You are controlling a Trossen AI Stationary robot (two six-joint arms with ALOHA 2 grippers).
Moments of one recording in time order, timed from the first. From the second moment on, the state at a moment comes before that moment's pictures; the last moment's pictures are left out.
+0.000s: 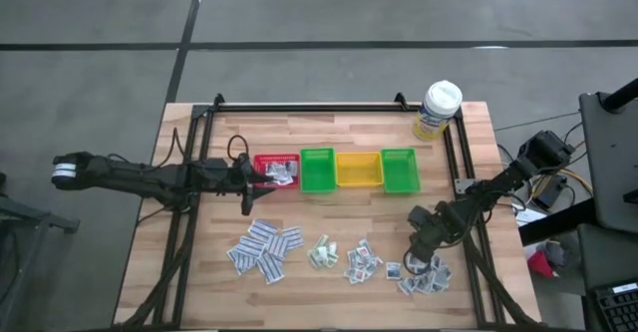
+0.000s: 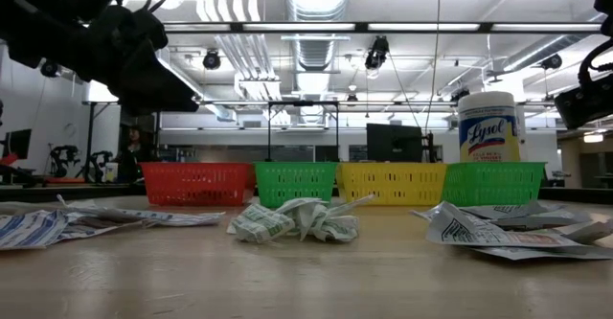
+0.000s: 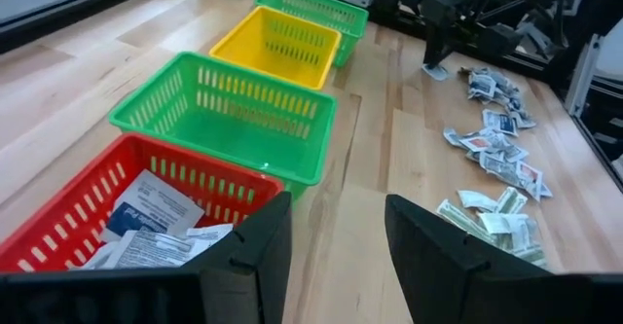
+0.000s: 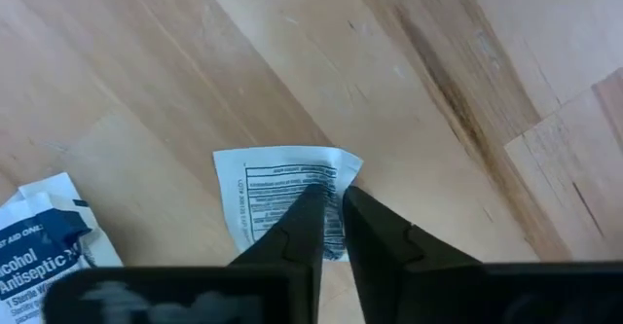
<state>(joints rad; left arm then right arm) 0.04 0.74 0.25 0.15 -0.07 -0.30 0.59 1.37 0.57 -0.76 0.04 1.29</state>
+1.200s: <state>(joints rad) -0.05 0.80 0.25 0.39 -0.06 -0.31 0.58 1.20 0.64 -0.42 0.63 0.88</state>
